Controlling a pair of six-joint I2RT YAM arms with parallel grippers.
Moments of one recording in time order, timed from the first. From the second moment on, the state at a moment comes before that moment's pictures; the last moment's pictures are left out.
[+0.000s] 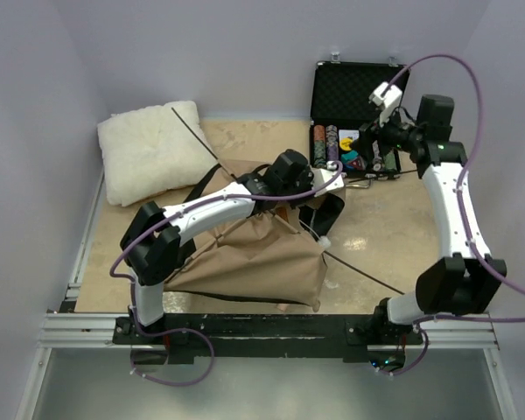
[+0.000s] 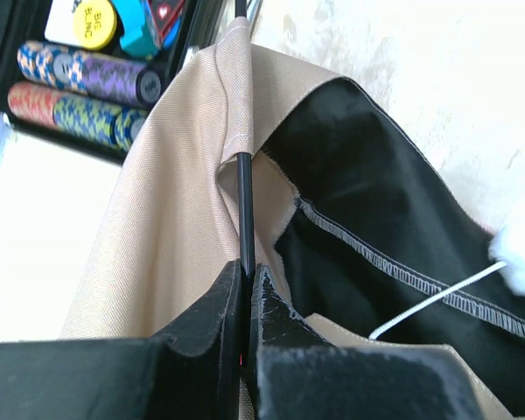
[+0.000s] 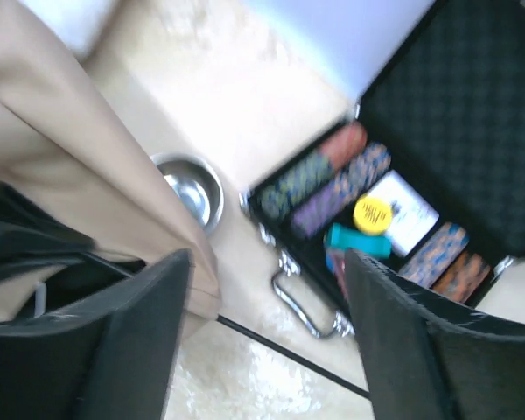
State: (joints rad) left arm -0.88 1.89 1.54 -0.25 0.11 0.51; right arm -0.06 1.48 1.49 -0.56 -0.68 -0.51
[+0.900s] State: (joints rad) left arm -0.82 1.73 1.74 -0.47 0.10 0.50; right arm -0.07 1.09 1.19 -0.54 -0.76 -0.30
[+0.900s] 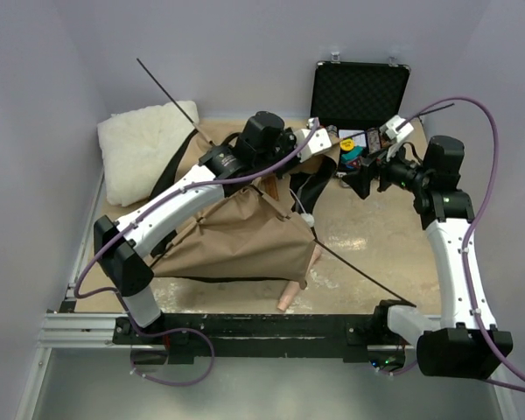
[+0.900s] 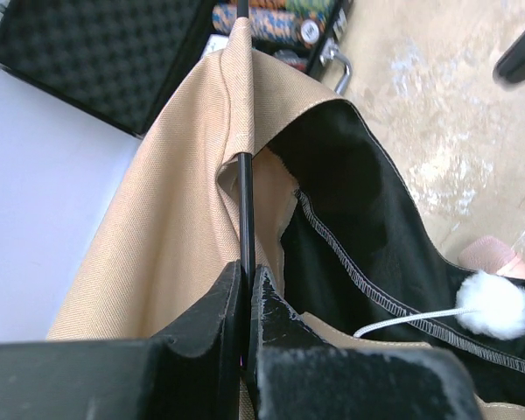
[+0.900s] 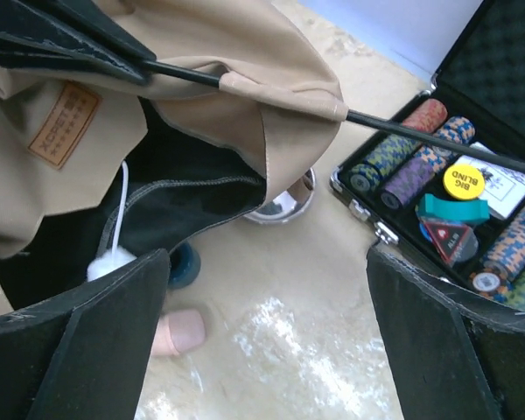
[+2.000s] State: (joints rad) left arm -0.80 1.65 1.70 -0.41 0.01 0.51; right arm -0.07 0.91 1.31 -0.25 -0.69 0.45
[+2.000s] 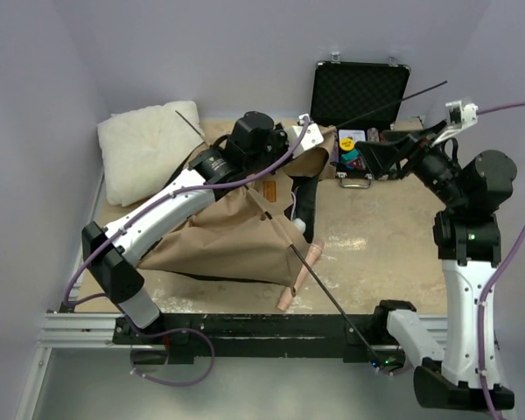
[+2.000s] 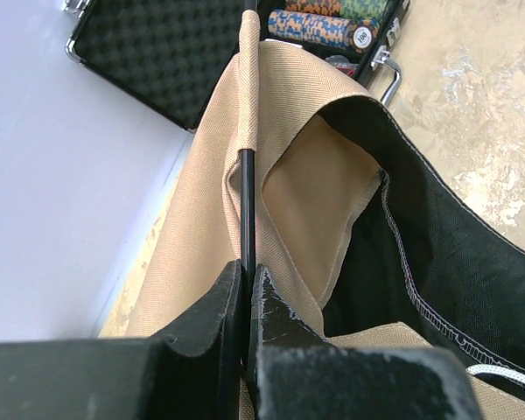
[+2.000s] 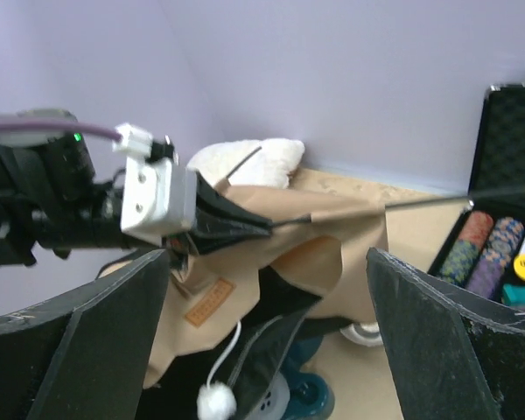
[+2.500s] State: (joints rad) left arm -0.80 1.59 1.74 -0.41 0.08 0.48; right arm -0.05 0.93 0.90 0.10 -0.72 0.69
